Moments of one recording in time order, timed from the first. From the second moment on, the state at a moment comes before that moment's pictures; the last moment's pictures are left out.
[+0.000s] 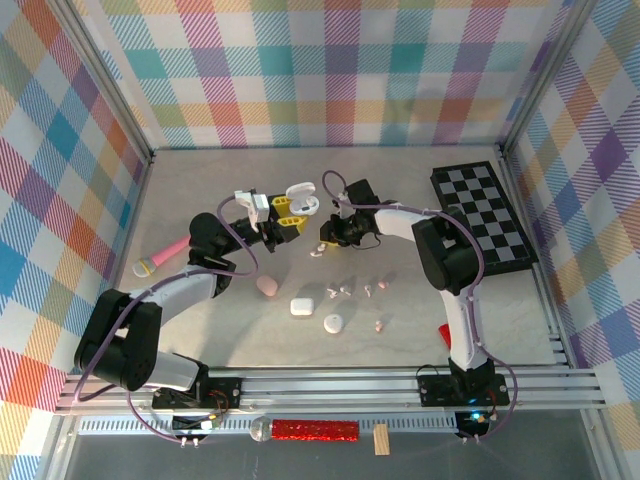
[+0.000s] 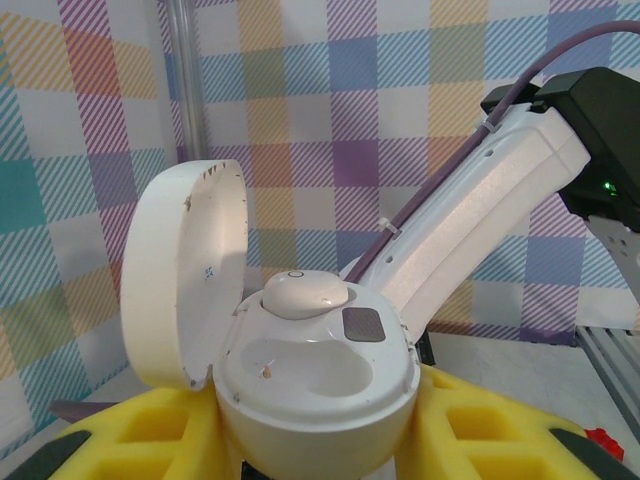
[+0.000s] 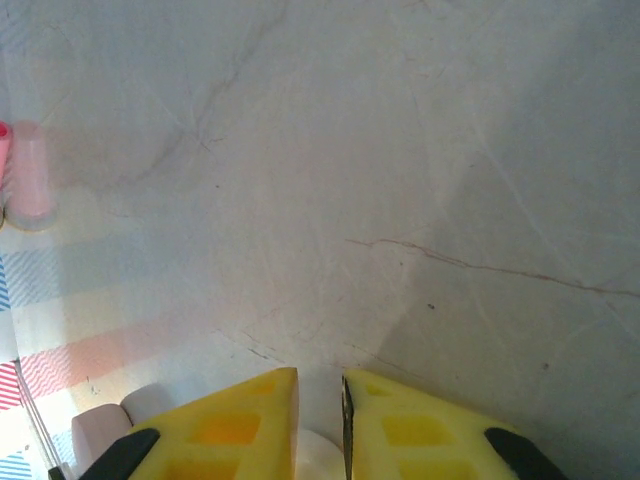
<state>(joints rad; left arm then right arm) -0.34 1.40 0.64 1.09 0.89 -0.18 0.50 2.18 1.45 -0.26 -0.59 0.57</state>
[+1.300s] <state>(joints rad) -0.34 1.35 0.62 1.03 0.88 -0.15 0.54 2.12 1.37 -0.27 -0.59 0.58</state>
